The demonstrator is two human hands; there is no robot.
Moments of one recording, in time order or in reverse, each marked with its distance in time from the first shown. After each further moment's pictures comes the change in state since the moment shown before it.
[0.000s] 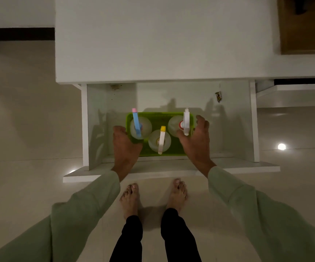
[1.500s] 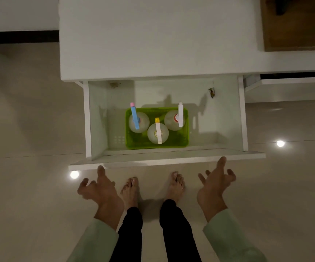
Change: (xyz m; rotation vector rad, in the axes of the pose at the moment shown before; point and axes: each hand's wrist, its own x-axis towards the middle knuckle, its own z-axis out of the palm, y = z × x) left_hand -0.112 -0.020 -0.058 -0.758 0.589 -0.732; right_hand -0.113 0.013 -0.061 0.807 0.505 0.937
